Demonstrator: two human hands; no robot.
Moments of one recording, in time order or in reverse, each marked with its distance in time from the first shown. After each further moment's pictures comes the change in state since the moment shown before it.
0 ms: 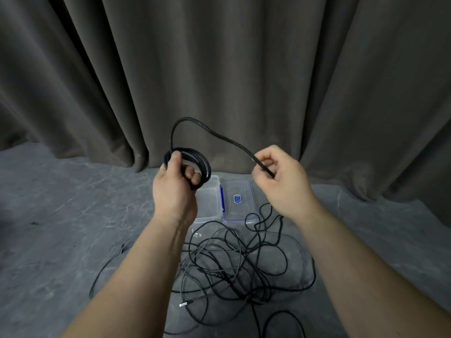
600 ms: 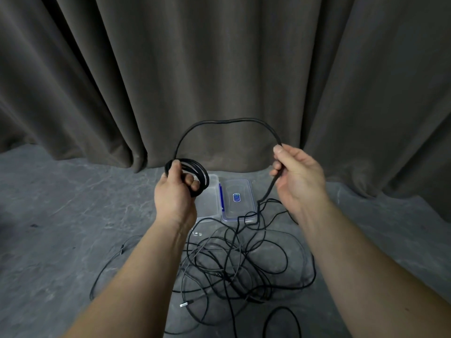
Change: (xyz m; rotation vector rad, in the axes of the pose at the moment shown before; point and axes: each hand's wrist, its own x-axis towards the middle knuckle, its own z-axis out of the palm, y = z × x) left_hand 0.007 -0.017 -0.009 0.080 0.064 -0.063; right_hand 0.013 0.005 -0.004 1.031 0.360 0.522
